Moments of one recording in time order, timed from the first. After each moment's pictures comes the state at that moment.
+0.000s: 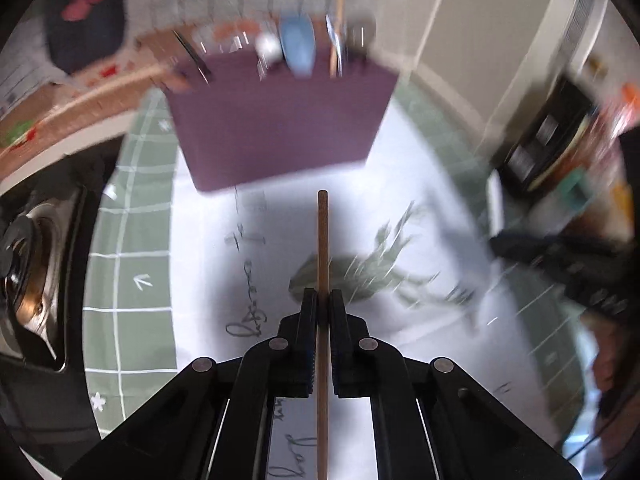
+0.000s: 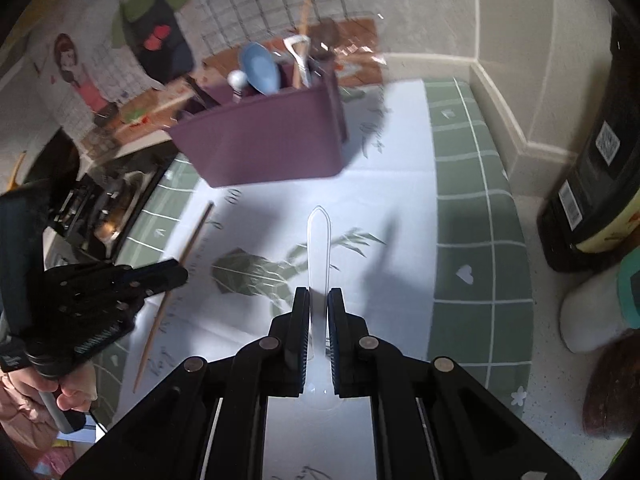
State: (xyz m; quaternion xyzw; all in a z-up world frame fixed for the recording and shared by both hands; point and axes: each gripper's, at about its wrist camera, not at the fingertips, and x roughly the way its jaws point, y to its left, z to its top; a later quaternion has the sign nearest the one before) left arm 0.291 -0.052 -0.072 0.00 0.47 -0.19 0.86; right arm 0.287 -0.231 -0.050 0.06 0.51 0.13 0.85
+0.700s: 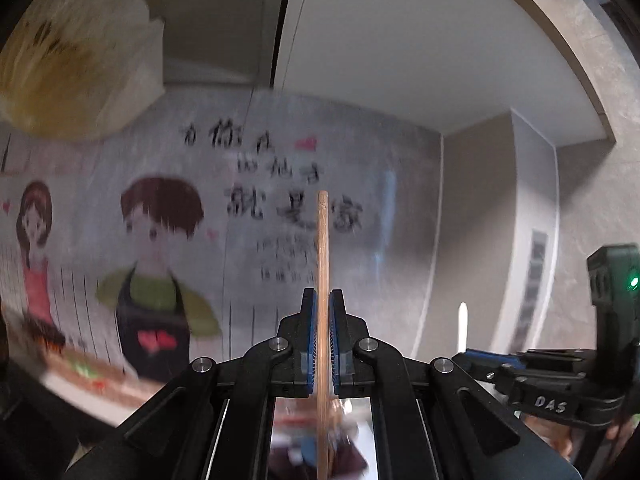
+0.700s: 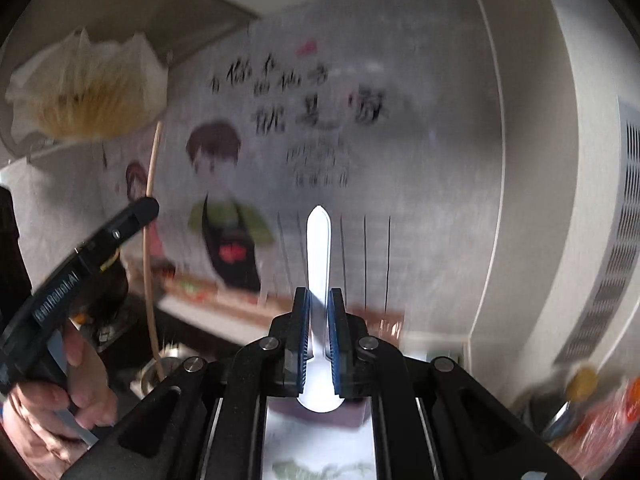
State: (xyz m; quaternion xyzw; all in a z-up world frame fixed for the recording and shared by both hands) left arm 0.288 -0.019 0.210 -0.06 0.01 -0.15 0.99; right arm 0.312 -0.204 0.212 0.02 0.22 0.15 0.96
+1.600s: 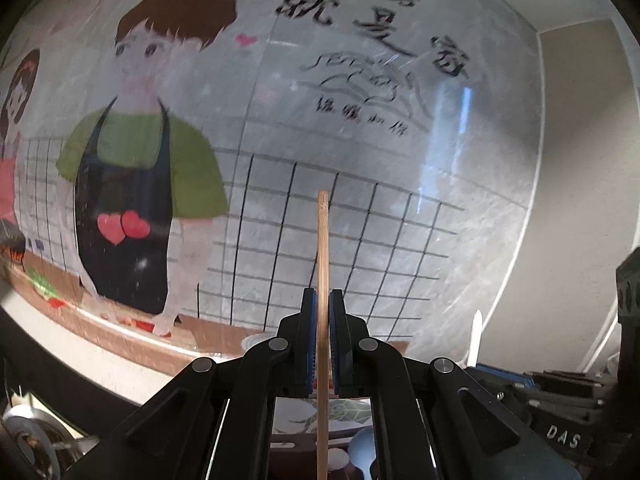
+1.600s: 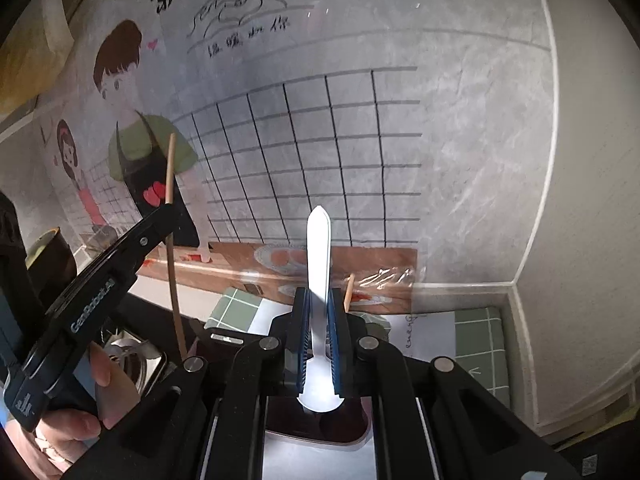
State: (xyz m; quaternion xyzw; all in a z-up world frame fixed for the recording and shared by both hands) left arm 0.455 -0.022 0.048 -0.11 0.15 -0.11 0.98; right arm 0.458 -0.189 0.047 0.05 0.34 0.12 0.93
